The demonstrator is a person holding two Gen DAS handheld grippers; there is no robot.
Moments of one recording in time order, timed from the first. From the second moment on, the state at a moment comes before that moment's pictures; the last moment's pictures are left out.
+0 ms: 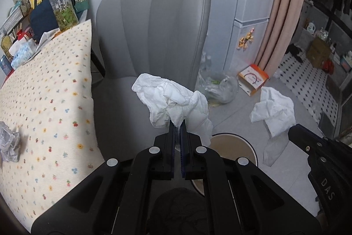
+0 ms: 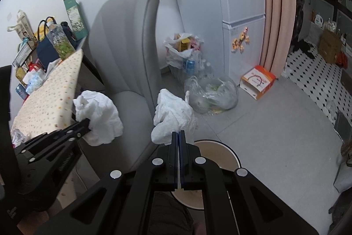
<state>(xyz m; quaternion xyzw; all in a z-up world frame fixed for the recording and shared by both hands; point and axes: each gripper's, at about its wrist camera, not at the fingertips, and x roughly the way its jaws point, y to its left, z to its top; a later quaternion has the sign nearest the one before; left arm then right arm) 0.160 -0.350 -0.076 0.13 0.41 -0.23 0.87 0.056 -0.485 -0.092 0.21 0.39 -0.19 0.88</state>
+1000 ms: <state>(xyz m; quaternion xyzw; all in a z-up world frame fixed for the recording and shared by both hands) 0.114 -0.426 -0.088 0.16 0.43 -0.32 0.83 -0.025 -0.549 -0.072 0.22 0.36 -0.31 0.85</state>
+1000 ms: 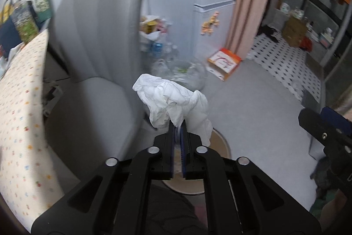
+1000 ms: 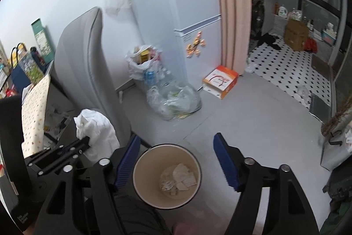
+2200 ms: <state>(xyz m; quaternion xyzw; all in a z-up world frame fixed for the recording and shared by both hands) 0.138 -0.236 -0.007 0.04 0.35 -0.19 0.92 0.021 -0.424 -0.010 0.15 0.33 -0.21 0.91</state>
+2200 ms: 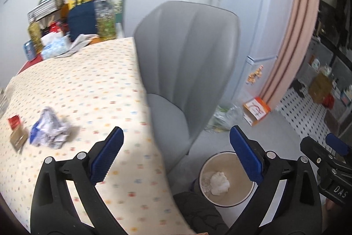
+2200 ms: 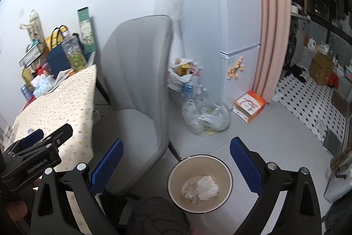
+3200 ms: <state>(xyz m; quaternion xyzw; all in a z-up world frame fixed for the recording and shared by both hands) 0.160 -0.020 0.004 -0.07 0.33 -0.04 0.94 0.105 -0.238 0.017 0.05 0.34 -0.05 0.94</state>
